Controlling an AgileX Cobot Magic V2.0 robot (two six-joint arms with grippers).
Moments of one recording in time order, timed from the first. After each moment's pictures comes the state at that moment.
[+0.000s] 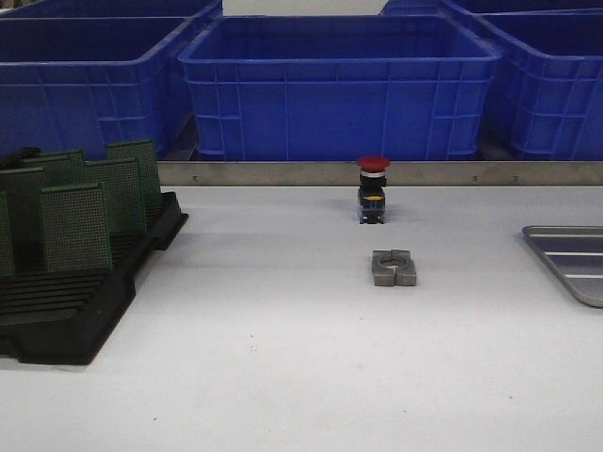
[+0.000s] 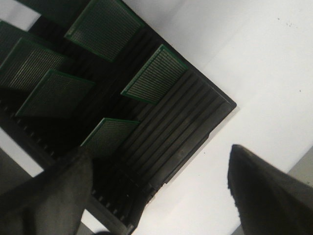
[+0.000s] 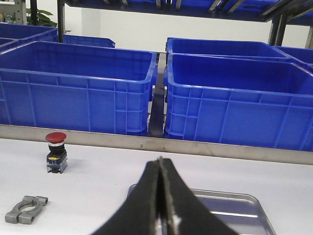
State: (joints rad) left arm -0.10 1.53 -1.42 -0.22 1.24 0.85; right arm -0.01 -0.01 0.03 -0.08 -0.06 0.05
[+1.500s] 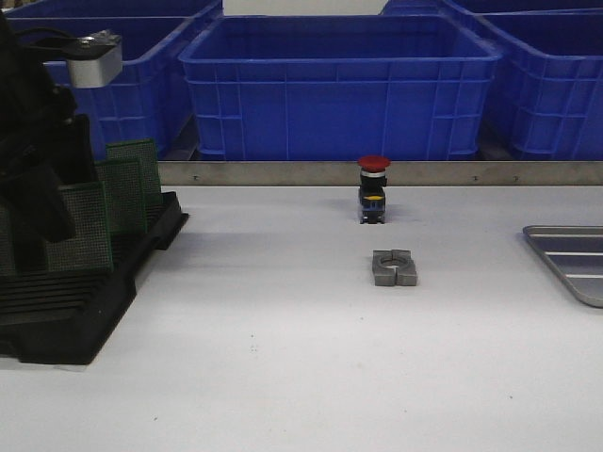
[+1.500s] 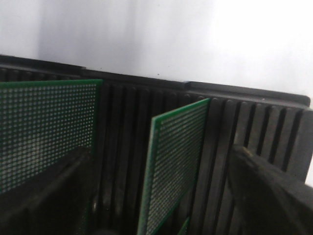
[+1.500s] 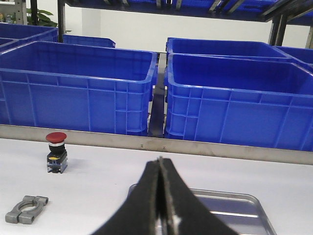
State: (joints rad) left arm -0.13 1.89 -1.43 -0.35 1.02 1.49; right arm -0.01 -0.01 0.03 -0.08 -0.06 0.05
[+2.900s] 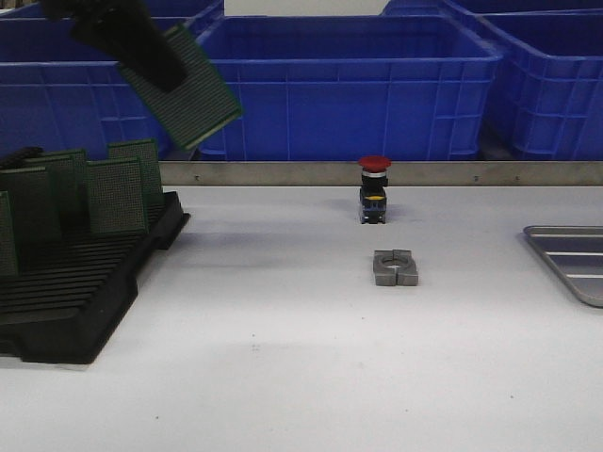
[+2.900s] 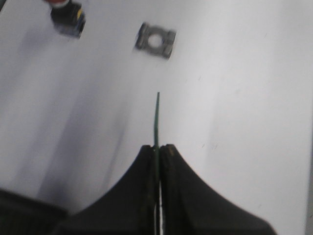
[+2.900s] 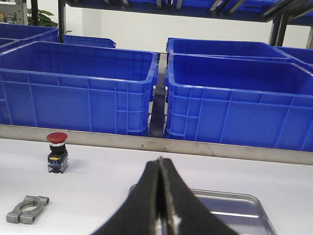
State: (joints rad) left arm -0.22 1.79 -1.58 -0.75 1.22 1.29; right arm -0.01 -0.01 0.03 -0.08 -0.06 0.05
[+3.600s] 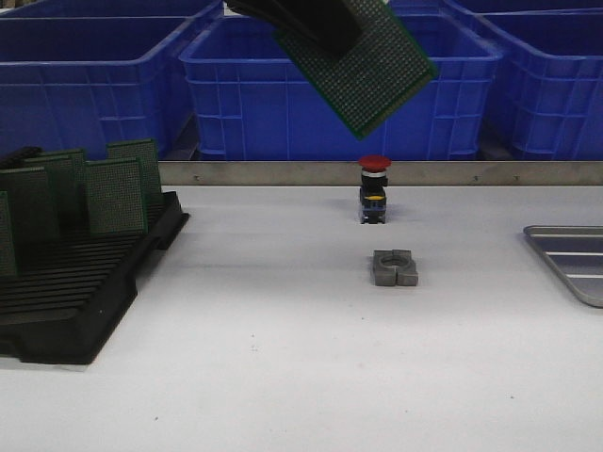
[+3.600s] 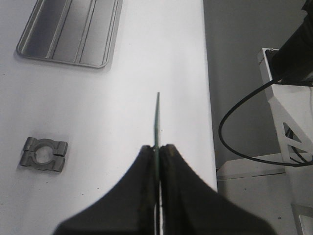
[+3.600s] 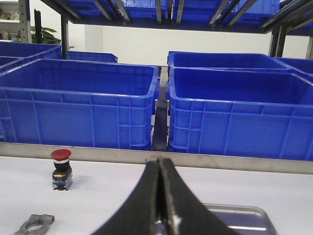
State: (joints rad) left arm -0.47 1.78 -1.58 -0.92 1.22 1.23; right arm -0.01 -0.01 0.02 -0.07 -0.10 0.09
